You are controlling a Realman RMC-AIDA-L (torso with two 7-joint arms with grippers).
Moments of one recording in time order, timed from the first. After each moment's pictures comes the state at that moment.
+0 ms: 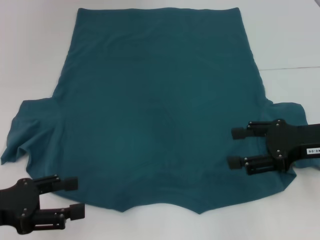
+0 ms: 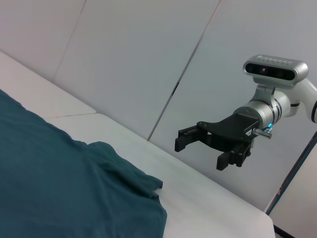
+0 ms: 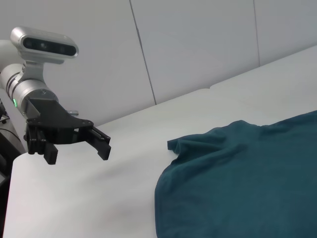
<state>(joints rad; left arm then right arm) -0.45 -2.03 0.46 0.71 2.15 1.96 -1.51 0.53 2.05 -0.63 -0.94 -2.10 -1.80 1.57</state>
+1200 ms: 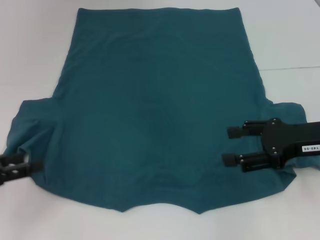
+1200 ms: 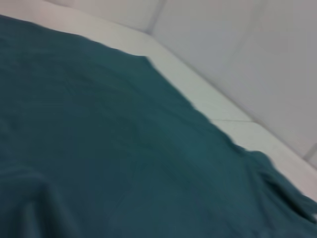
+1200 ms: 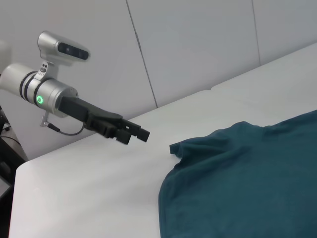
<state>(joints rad) -0.39 -2.04 0.45 0.91 2.15 1.66 -1.82 0.54 2.06 -0.63 -0.94 -2.10 -1.79 1.62</state>
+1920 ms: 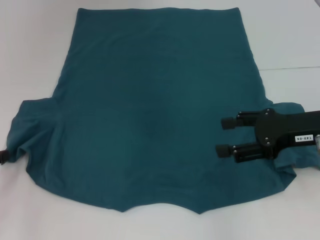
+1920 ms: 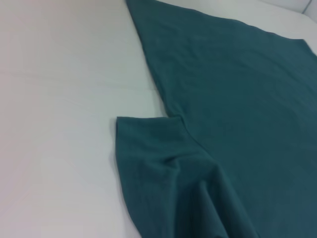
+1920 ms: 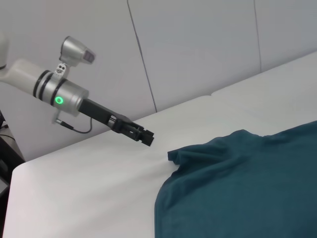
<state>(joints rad) -0.40 -2.09 0.50 1.06 2.35 1.33 -2.04 0.58 2.06 -0.64 -0.94 -2.10 -1.78 1.62</state>
